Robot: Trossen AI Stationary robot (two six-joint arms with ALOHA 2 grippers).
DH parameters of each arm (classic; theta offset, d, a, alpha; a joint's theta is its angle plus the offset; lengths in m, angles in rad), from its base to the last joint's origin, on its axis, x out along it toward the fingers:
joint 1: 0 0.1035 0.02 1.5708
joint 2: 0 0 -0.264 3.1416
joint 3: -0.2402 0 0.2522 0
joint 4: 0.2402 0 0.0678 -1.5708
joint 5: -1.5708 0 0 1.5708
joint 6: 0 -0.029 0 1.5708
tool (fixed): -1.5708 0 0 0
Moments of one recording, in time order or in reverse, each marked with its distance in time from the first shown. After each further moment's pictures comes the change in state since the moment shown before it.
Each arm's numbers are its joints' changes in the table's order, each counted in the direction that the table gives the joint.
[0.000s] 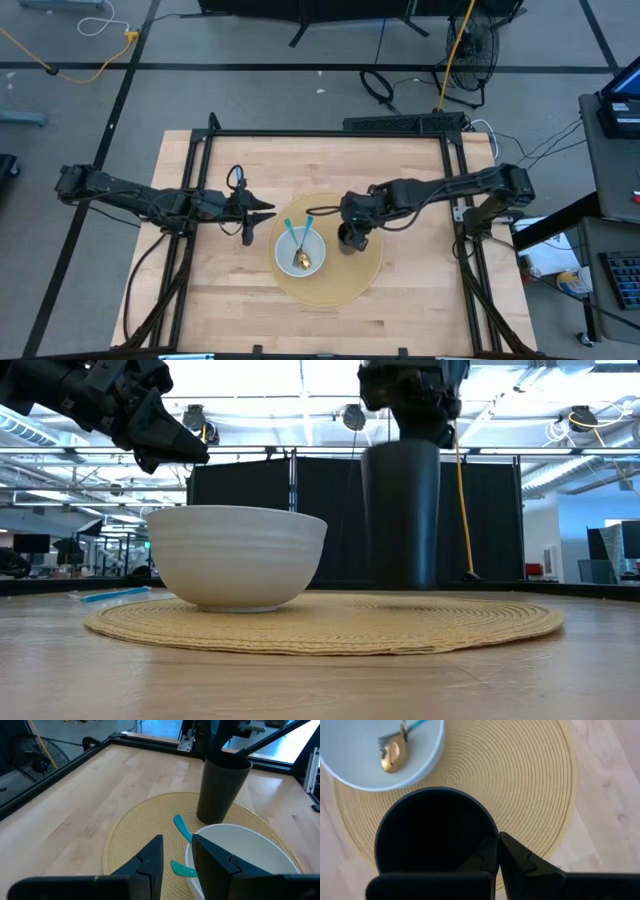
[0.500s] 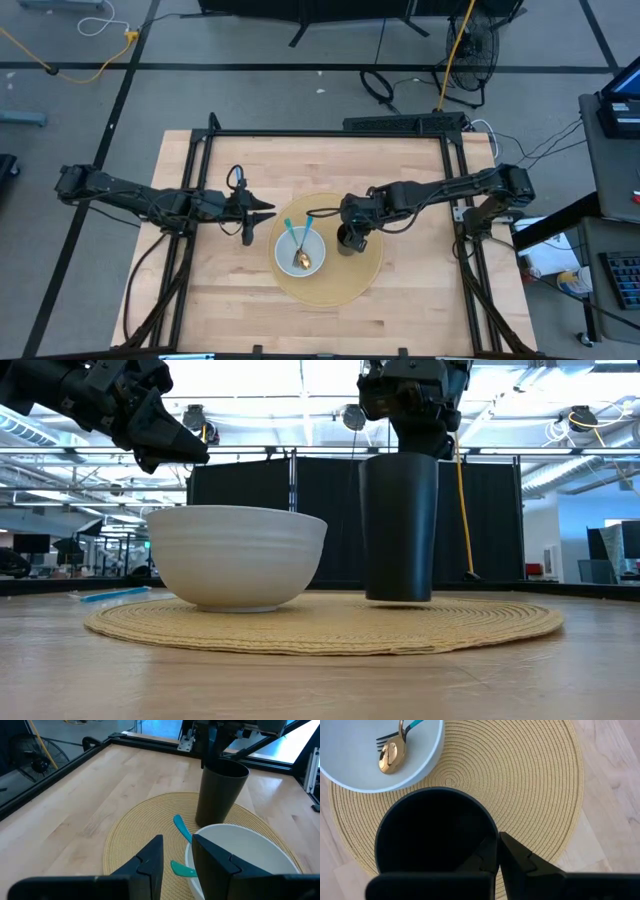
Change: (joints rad) left arm 0.000 0.000 0.000 0.000 0.000 0.000; right arm 0.000 0.000 0.055 -0.070 -0.002 0.000
